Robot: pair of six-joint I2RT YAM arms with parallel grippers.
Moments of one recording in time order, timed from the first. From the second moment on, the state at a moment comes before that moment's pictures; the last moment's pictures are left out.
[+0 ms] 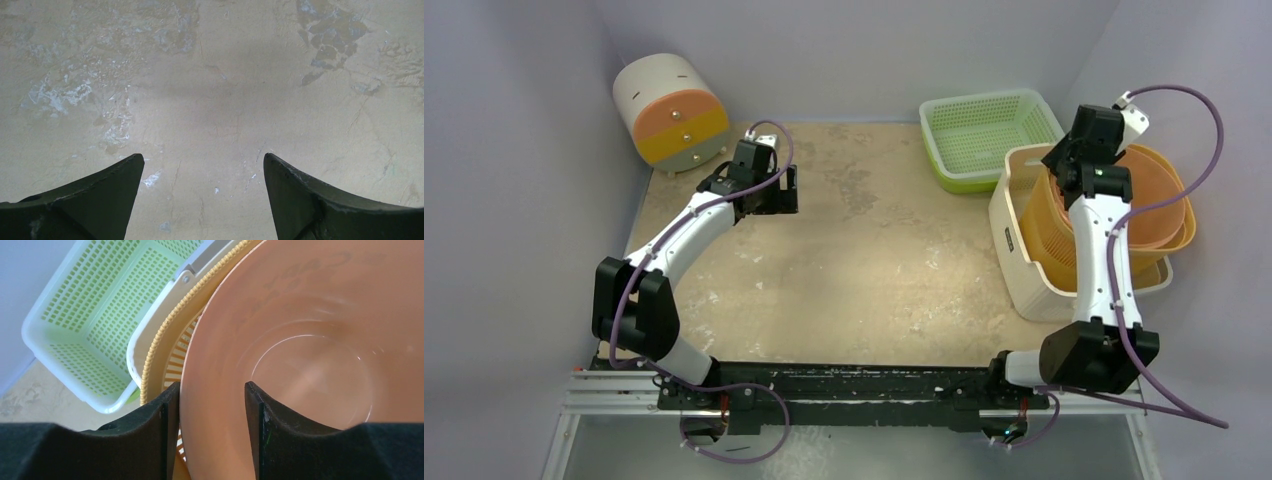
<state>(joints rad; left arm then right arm) -0.34 1.56 1.25 -0.52 -0.09 -0.31 -0.18 1.37 1.51 -0.74 0.40 0.47</state>
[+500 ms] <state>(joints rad) -0.34 1.56 1.25 -0.53 -0.09 -0.31 -0.18 1.38 1.53 -0.72 0.43 0.44</state>
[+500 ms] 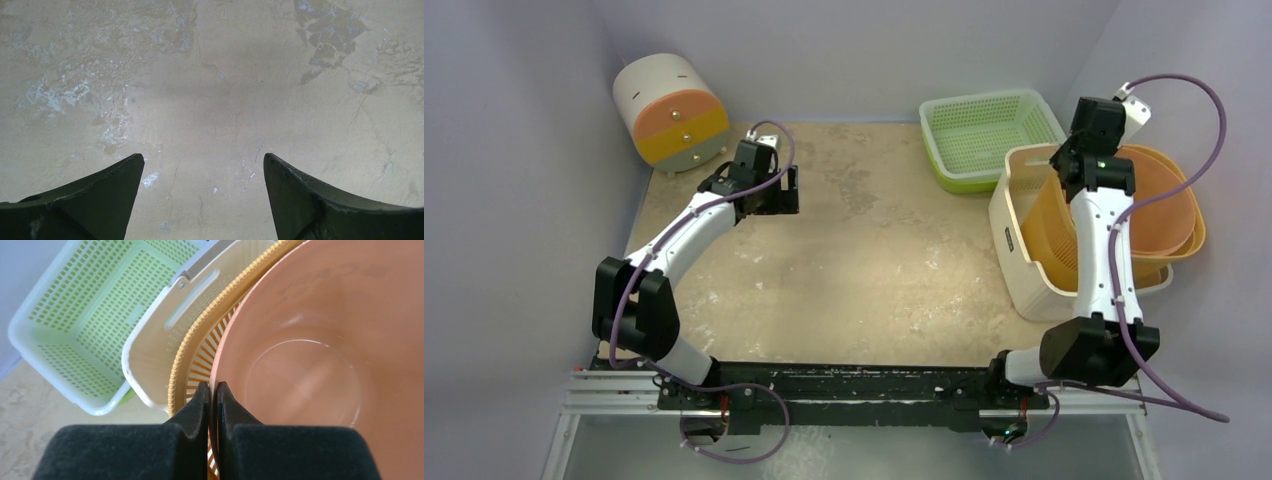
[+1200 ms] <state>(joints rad) -0.34 1.59 1.38 -0.59 -0.08 -0.34 -0.18 1.35 2.34 -0.95 0.46 0.23</state>
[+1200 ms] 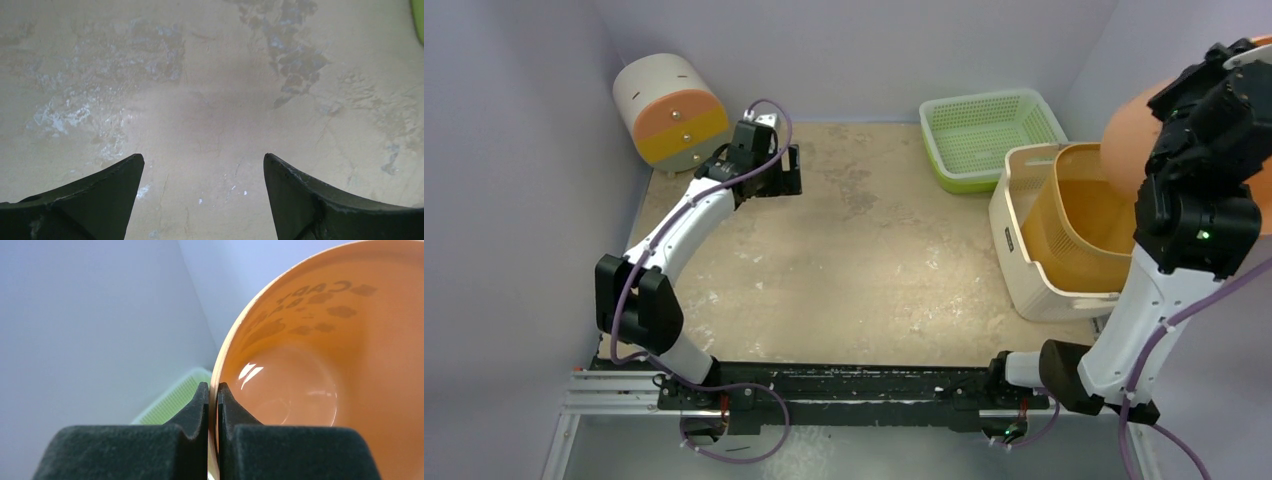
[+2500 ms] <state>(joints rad) -0.34 1.30 1.68 -0.75 -0.48 -0.36 0.46 1.88 2.02 -0.17 -0.43 0.51</state>
